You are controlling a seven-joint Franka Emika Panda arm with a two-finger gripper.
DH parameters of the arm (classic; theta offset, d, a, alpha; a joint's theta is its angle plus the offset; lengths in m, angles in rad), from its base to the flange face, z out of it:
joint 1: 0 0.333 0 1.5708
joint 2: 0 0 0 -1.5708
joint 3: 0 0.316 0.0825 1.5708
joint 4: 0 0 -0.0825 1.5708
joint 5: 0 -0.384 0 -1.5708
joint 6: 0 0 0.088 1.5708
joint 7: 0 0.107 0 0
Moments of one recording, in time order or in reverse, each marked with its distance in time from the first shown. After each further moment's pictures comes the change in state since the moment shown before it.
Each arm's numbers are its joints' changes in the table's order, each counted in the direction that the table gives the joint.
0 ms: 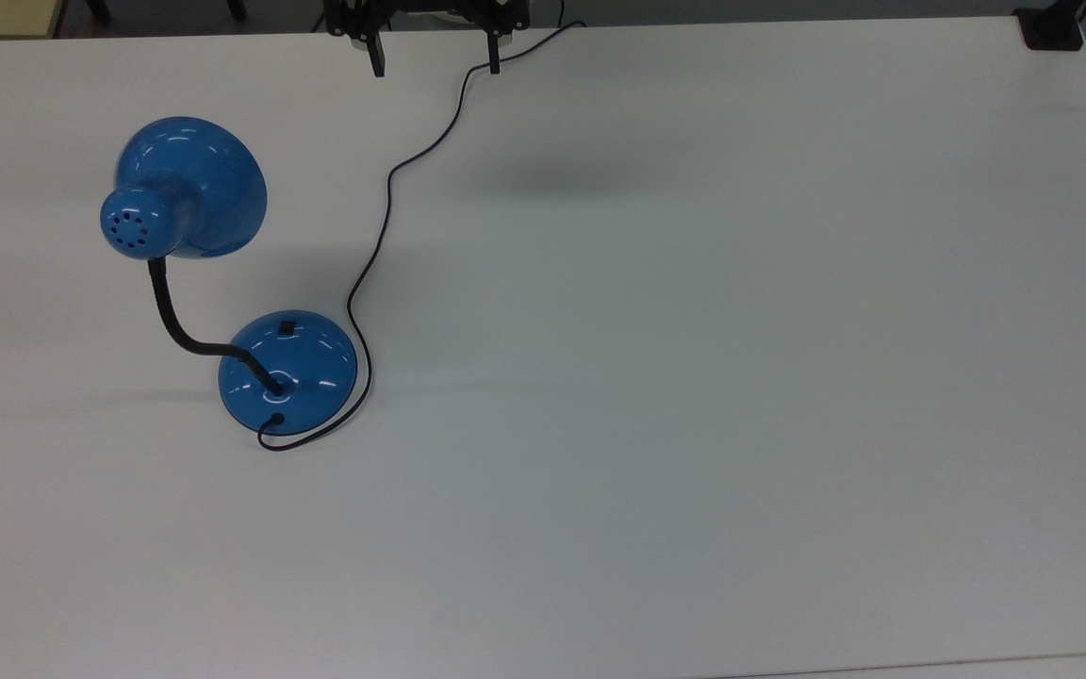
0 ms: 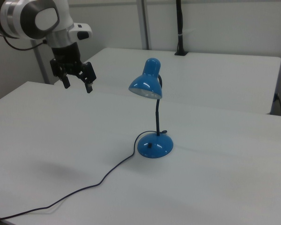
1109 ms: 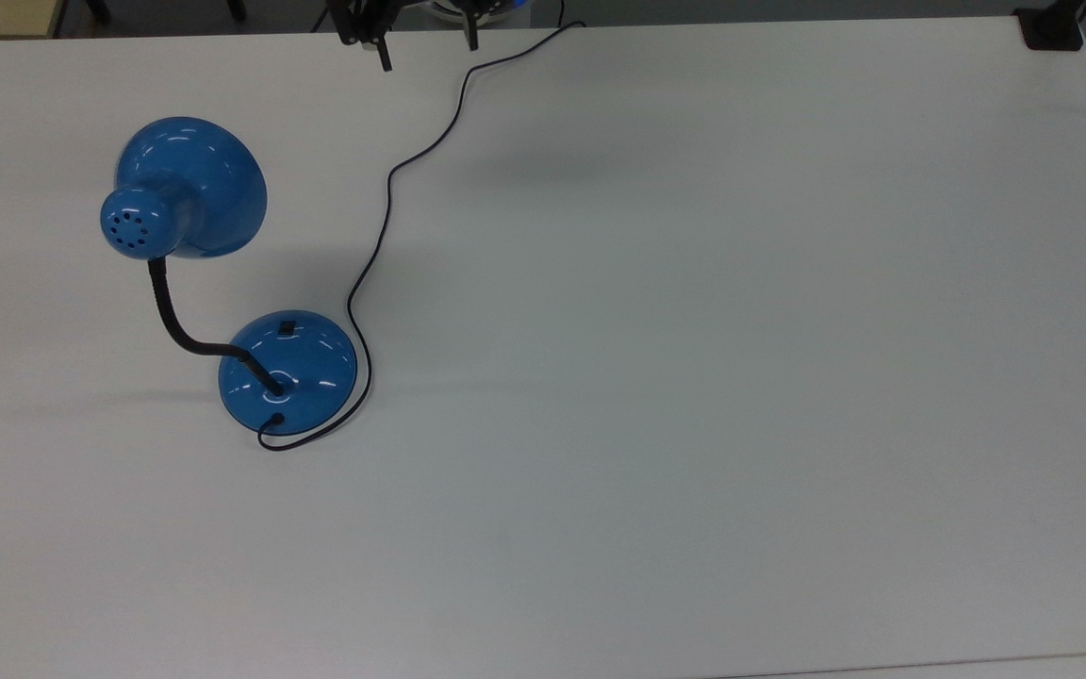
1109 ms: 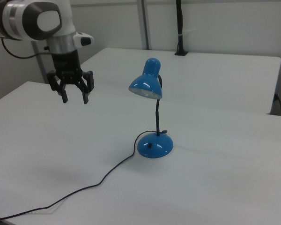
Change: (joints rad) arm -0.010 -0.004 -0.002 -0.008 0.026 -0.136 -0.283
